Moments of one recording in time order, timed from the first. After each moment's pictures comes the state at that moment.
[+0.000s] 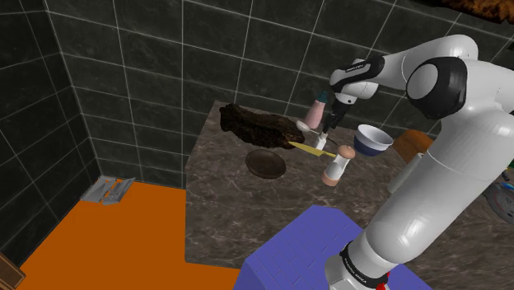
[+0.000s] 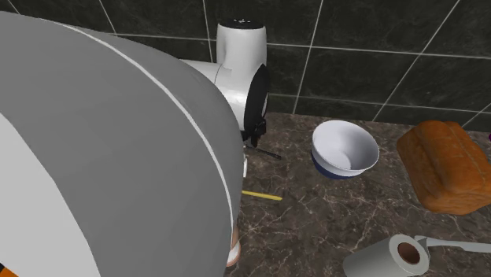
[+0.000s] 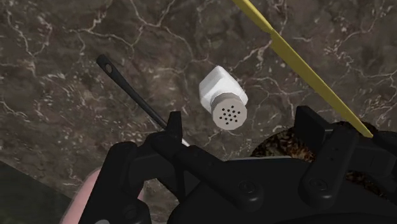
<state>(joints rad) -0.15 0.10 -0.59 -2.03 0.09 2.10 -0.83</state>
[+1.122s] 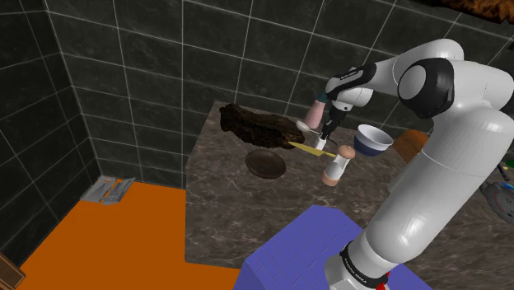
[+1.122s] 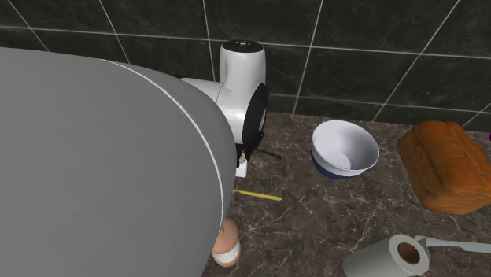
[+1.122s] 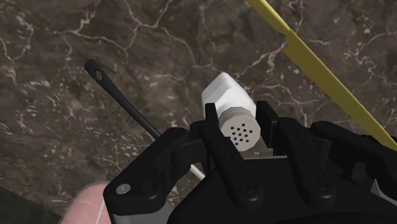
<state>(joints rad) -0.16 0.15 -0.59 -2.07 0.13 2.18 -0.86</state>
